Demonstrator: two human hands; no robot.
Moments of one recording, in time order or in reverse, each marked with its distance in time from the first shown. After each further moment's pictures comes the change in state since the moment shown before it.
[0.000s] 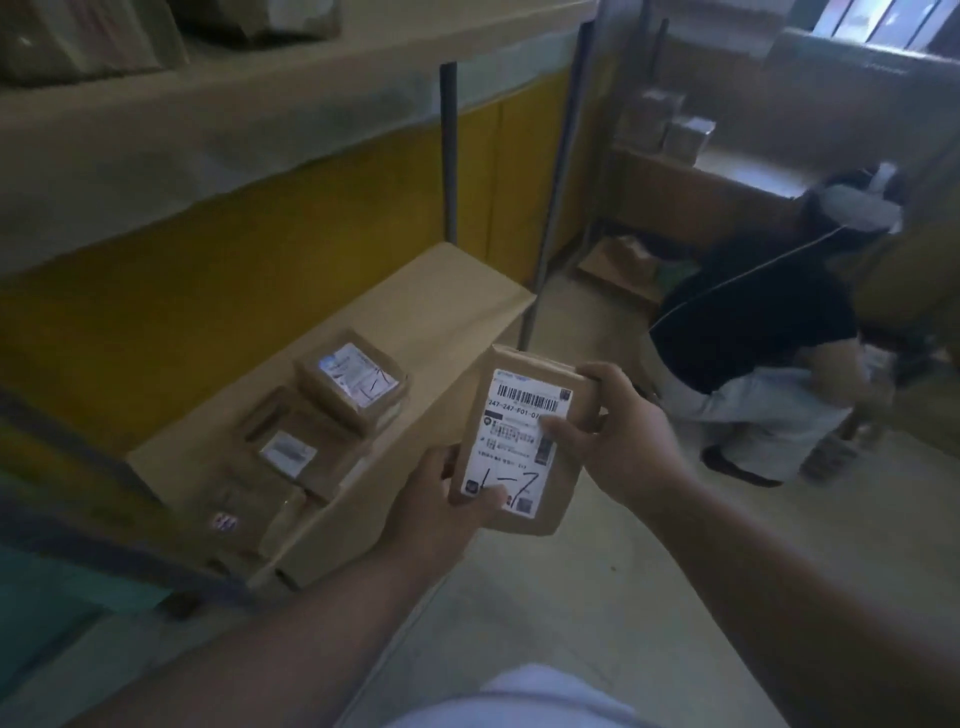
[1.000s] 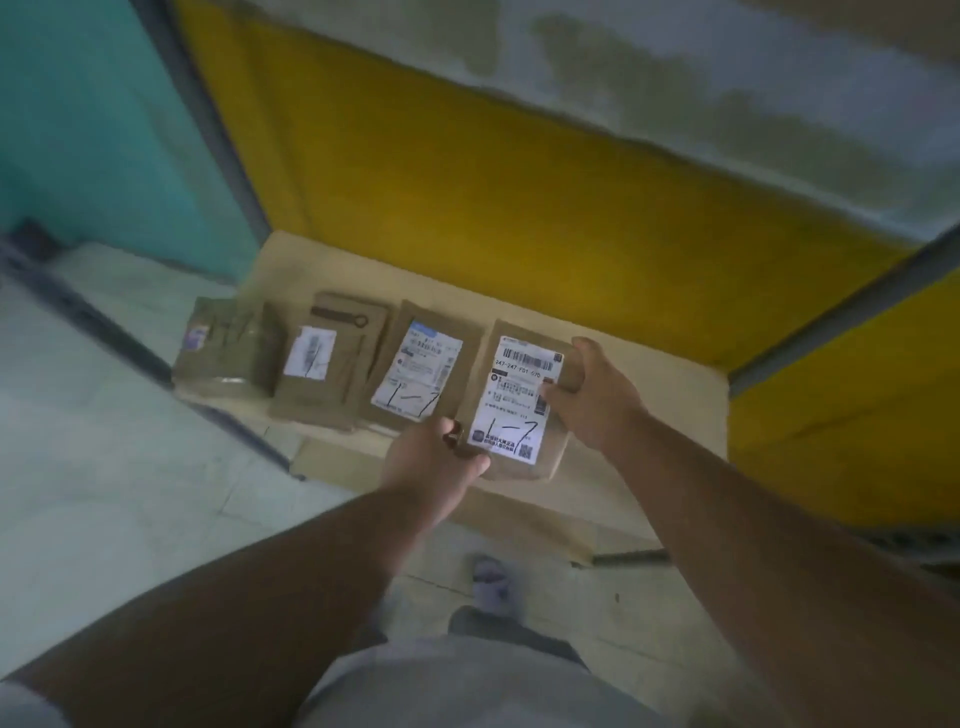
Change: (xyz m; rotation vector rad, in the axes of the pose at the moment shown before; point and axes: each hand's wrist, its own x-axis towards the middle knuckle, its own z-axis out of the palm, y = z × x) left_hand 0.290 0.025 0.045 -0.036 0.961 -0.604; right_hand 0.438 -0.066 0.184 -0.518 -0.883 -0.639
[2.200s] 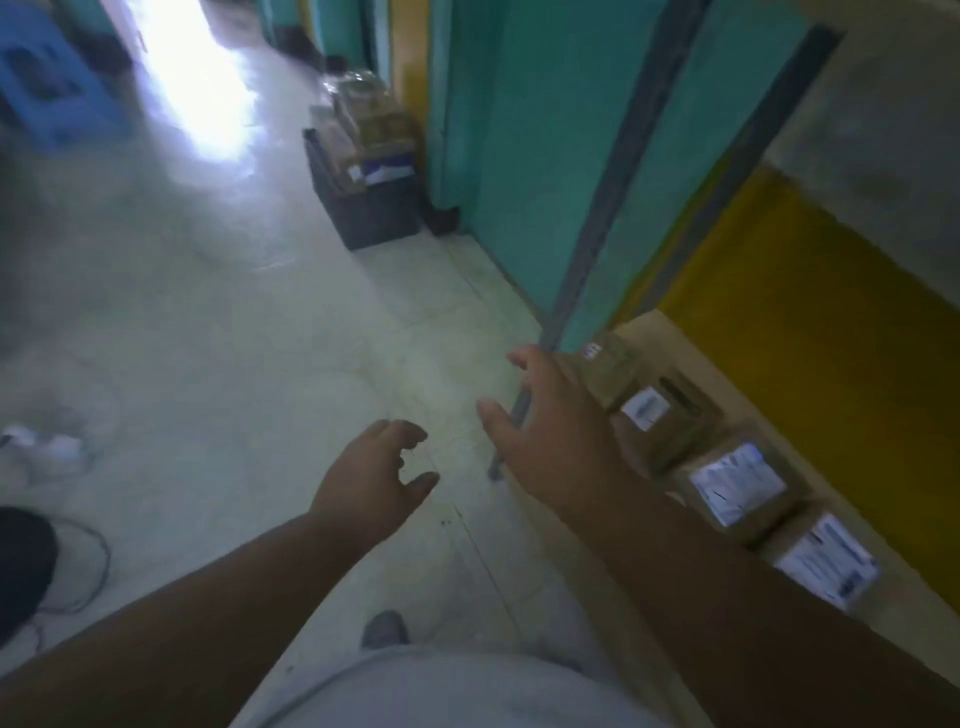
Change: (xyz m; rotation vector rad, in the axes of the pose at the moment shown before) left_hand -0.219 -0.251 -0.192 0.003 0.633 -0.221; right_hand -0.254 -0.264 0.173 -0.180 -0.307 -1.076
